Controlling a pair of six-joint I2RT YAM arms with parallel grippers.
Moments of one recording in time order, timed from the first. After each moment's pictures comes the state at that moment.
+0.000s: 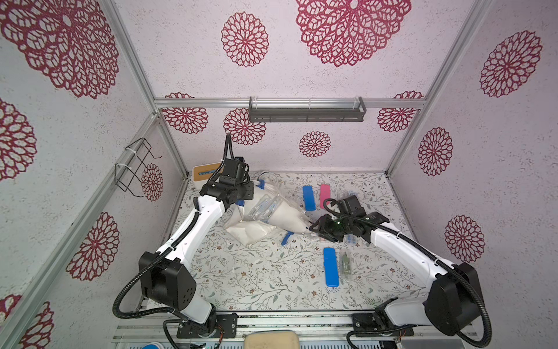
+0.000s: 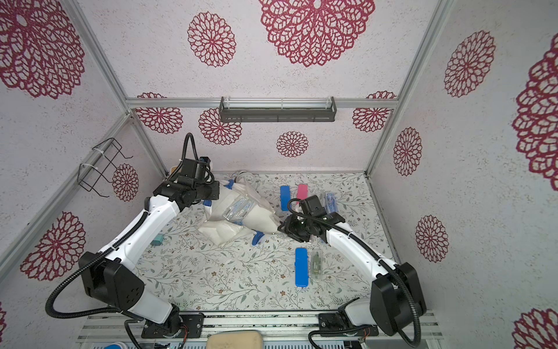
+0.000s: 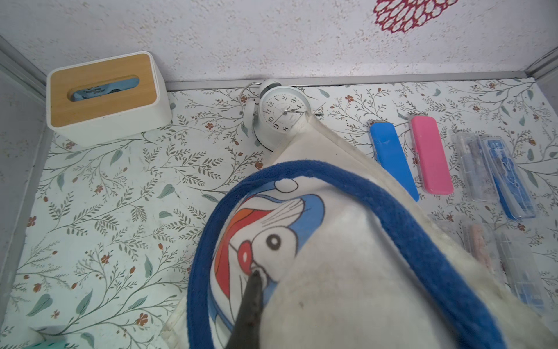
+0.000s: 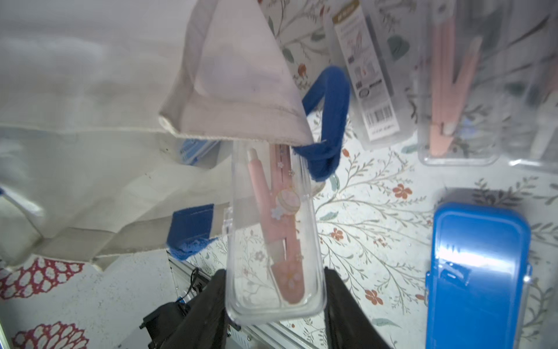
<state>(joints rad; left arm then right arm) -0.32 1.58 1.53 -0.72 -0.13 -0.22 0.52 1.33 0.99 -0.57 -0.41 0.86</state>
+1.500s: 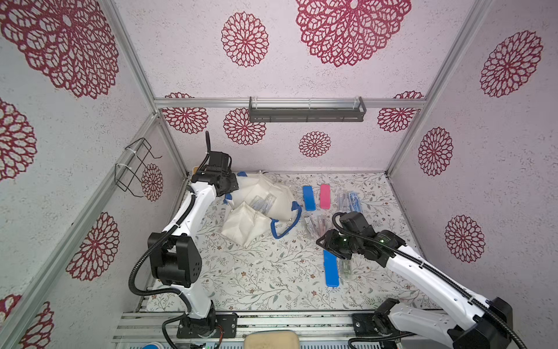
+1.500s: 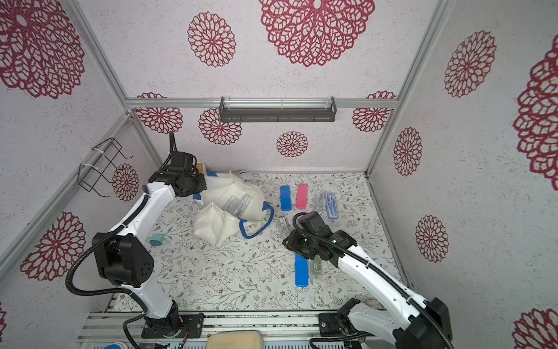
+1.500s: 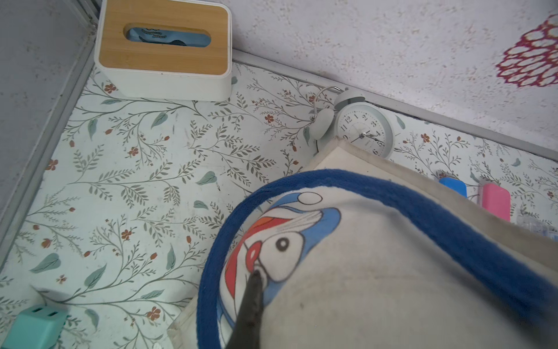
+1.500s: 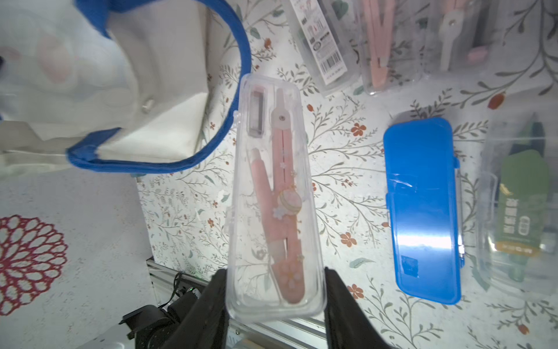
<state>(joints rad) -0.11 1.77 1.67 -0.79 -0.11 -0.37 0.66 1.13 0.92 -0.73 -0.19 0.99</state>
